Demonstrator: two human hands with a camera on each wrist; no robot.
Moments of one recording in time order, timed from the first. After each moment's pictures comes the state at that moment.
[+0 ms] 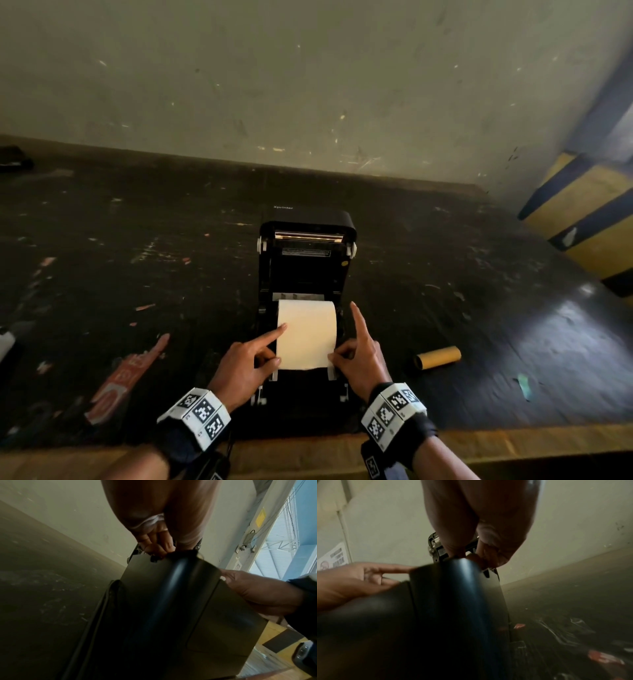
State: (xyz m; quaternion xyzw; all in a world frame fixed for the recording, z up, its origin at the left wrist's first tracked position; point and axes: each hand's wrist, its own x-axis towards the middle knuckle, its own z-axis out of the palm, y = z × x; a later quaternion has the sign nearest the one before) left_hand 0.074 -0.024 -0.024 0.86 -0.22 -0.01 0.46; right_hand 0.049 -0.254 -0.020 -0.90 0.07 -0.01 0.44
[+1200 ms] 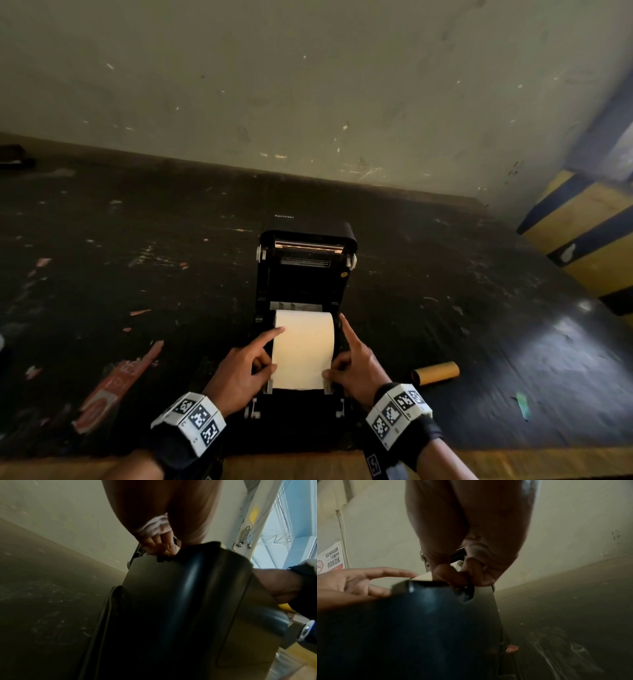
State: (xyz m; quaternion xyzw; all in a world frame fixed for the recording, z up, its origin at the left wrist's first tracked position) left_hand 0.084 -0.028 -0.021 0.86 -0.23 -0.03 0.45; right_hand 0.058 -0.261 0.010 -0.88 0.03 0.13 0.46
